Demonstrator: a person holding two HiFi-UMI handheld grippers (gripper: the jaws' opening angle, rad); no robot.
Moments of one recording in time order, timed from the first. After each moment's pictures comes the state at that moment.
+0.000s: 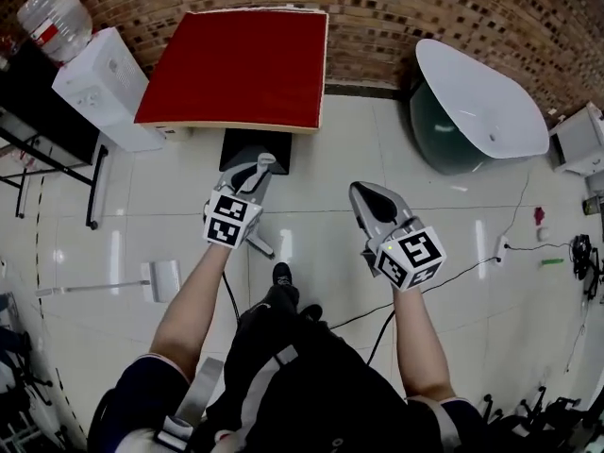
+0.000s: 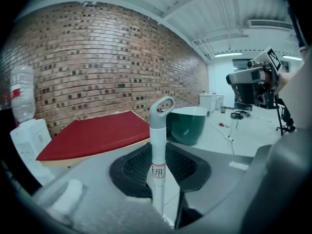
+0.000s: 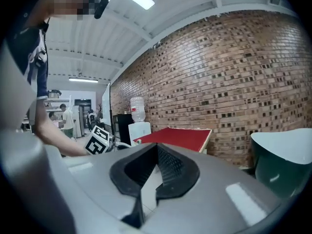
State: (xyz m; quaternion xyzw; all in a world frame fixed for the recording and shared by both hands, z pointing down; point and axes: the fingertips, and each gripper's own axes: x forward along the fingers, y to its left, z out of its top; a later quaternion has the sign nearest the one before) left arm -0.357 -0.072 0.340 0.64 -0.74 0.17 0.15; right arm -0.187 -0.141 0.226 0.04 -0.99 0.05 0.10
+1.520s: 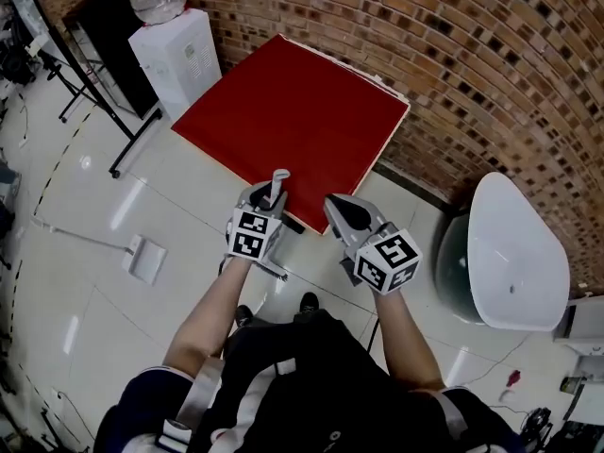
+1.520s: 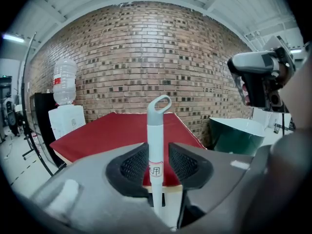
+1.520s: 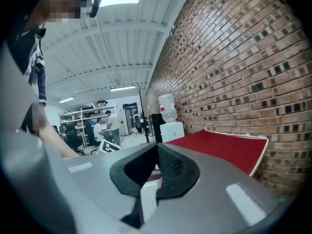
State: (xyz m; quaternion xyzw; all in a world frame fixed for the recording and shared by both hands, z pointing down) left arm -0.502 -0.172 0.360 0.40 -0.89 0.09 0.19; right arm -0.409 -0.247 0.227 -0.27 -0.95 0.07 0.11
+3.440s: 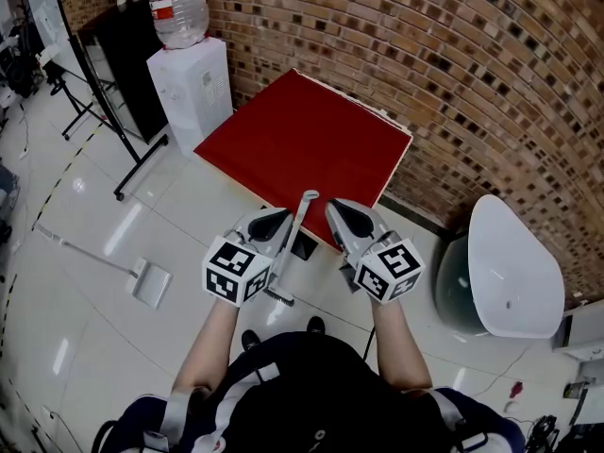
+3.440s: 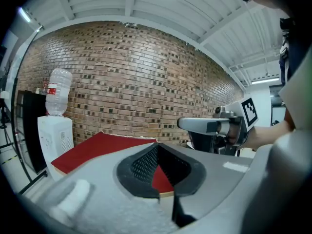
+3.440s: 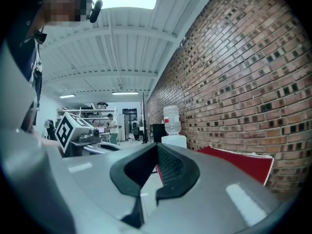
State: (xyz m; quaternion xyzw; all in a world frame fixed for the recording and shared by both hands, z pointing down) left arm -0.433 -0.106 0.193 0.50 -0.86 -0.01 0.13; right arm -0.420 -0.173 0.158 -0.25 -0.97 0.04 0.05
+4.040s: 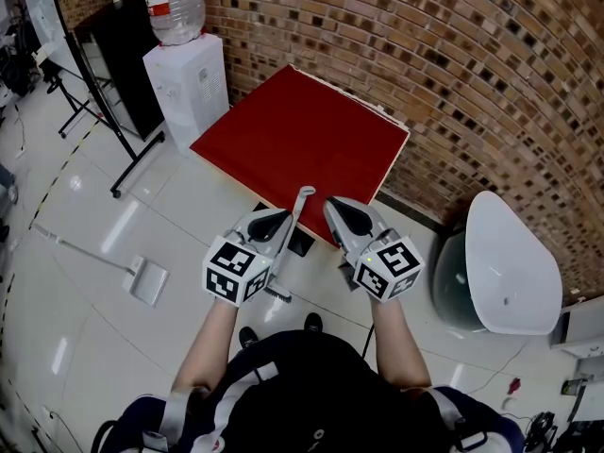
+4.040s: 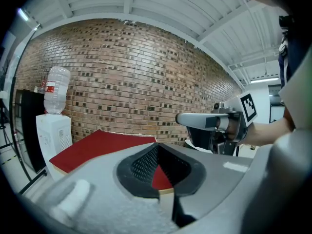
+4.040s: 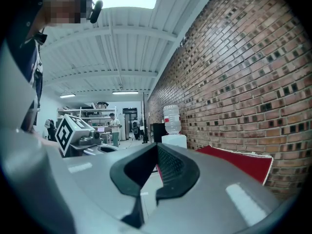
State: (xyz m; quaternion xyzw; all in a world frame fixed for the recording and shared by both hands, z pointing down) left arm -0.426 -0.109 0.202 0.51 -0.85 0.00 0.14; right arm -0.417 -0.173 0.158 -0.25 -0.97 0.04 0.05
